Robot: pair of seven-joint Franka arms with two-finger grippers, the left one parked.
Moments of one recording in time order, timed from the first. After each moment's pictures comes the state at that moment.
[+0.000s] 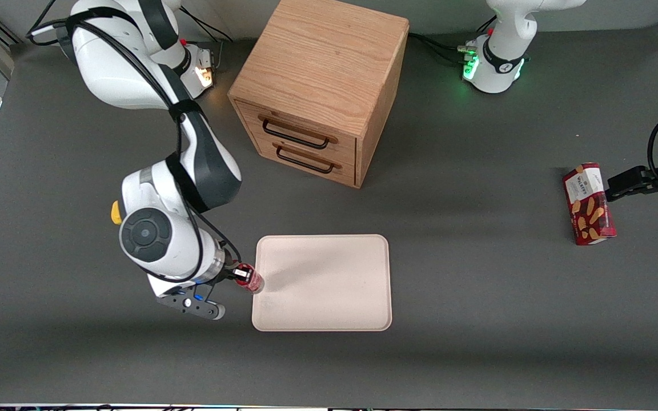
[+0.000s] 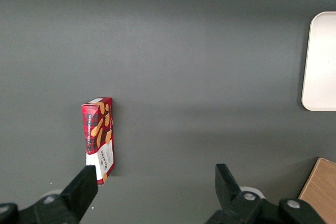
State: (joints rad) arm 0.42 0.84 -0.04 -0.89 0.05 1.73 0.69
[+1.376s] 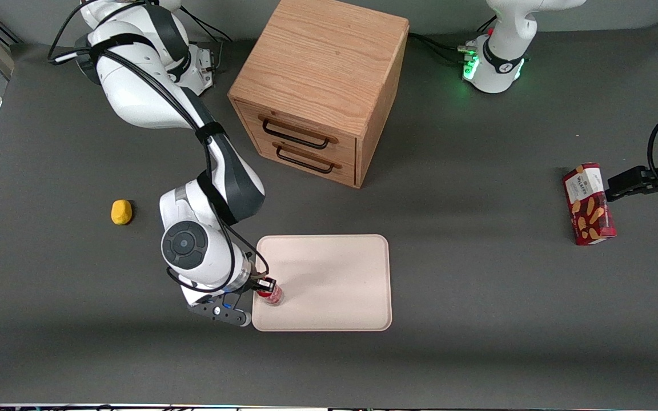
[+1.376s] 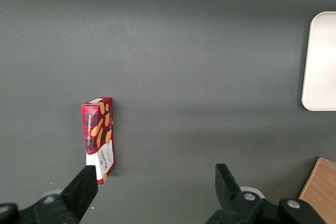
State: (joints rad) arm 0.41 0.93 0.00 -0.88 0.03 1.87 0.70
